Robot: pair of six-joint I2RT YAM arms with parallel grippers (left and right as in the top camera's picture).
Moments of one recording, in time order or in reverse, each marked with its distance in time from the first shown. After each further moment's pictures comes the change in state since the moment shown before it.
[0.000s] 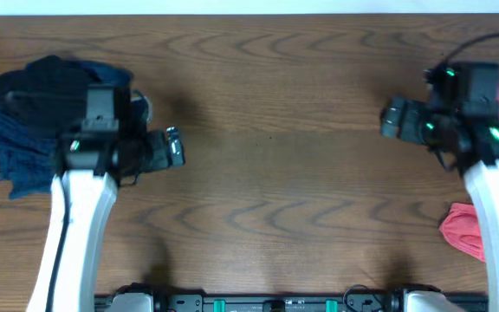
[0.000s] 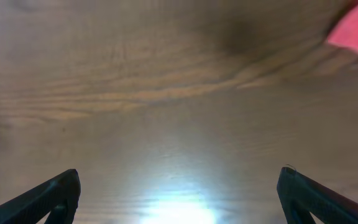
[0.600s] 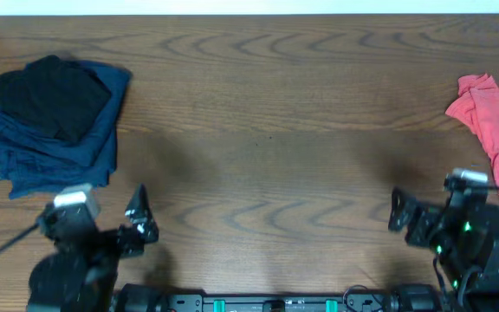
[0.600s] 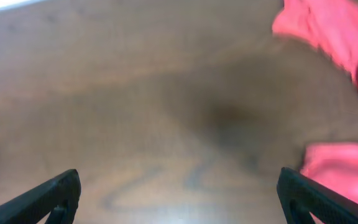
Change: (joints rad) left arm -0.138 -0.934 -0.257 0.122 -0.305 -0.084; right arm 0.053 -0.804 -0.452 -0.077 0.107 0.016
